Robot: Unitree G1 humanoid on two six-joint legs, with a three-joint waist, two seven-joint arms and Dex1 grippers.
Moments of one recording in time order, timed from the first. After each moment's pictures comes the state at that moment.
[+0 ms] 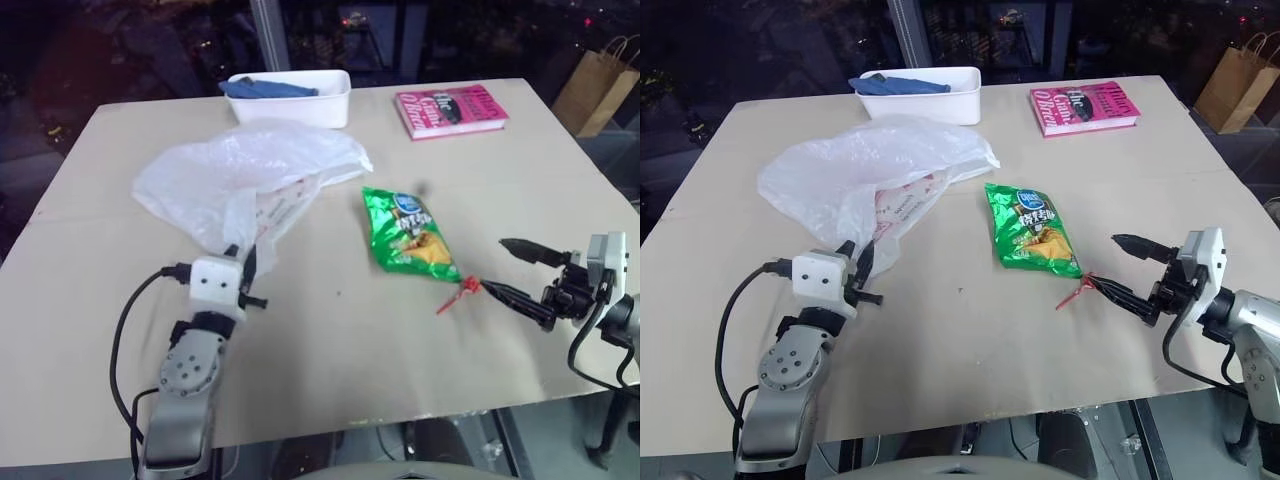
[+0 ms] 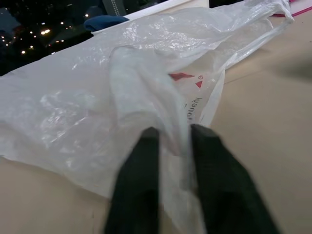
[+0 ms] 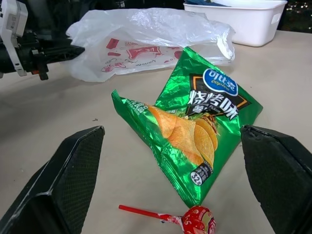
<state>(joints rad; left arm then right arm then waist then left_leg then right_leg) 0.16 0.25 0.11 -0.49 0.03 0.18 -0.17 0.03 -0.69 -0.33 -0.25 0.68 0.30 1.08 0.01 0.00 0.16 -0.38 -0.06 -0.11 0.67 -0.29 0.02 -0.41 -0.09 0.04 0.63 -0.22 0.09</state>
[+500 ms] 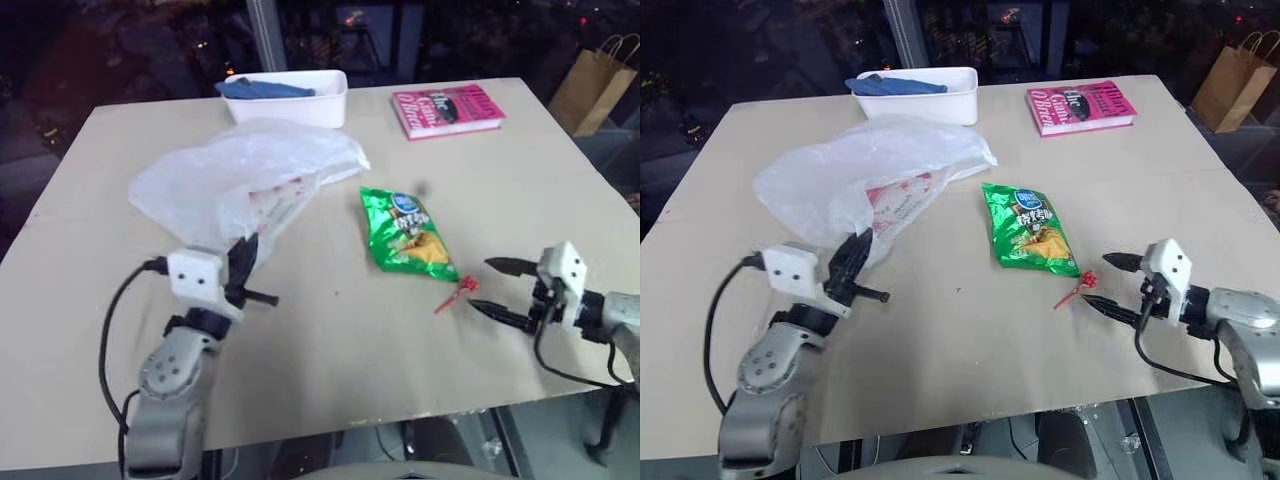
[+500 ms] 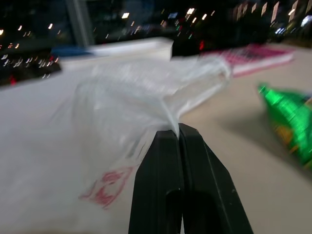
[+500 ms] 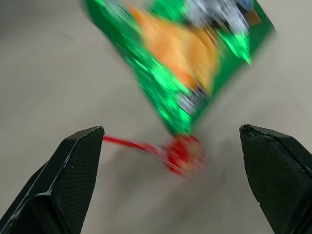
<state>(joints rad) 0.21 0.26 0.19 -0.71 -0.30 0.27 -0.29 -0.07 -0.75 -0.12 -0.07 0.38 0.27 1.00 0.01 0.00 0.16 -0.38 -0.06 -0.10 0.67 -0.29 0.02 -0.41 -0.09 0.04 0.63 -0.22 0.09</state>
